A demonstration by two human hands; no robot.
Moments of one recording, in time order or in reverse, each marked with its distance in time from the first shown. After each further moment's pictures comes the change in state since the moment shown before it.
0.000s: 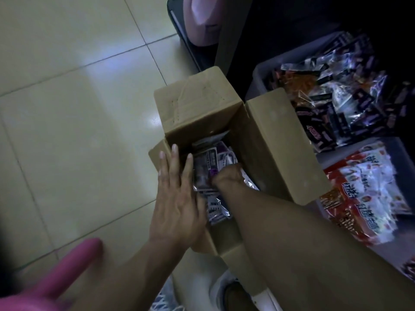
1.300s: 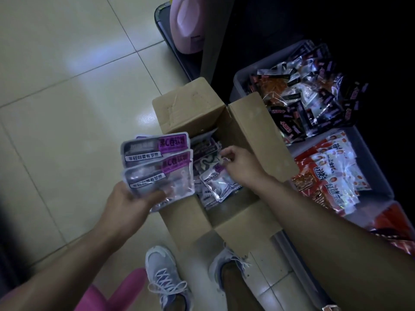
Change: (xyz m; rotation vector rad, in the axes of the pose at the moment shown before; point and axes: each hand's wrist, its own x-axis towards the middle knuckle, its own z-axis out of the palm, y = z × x) left_hand -0.015 -0.014 -0.124 -0.715 -0.226 -0.453; right_hand -0.078 0.036 -0.128 0.210 -0.159 -0.515
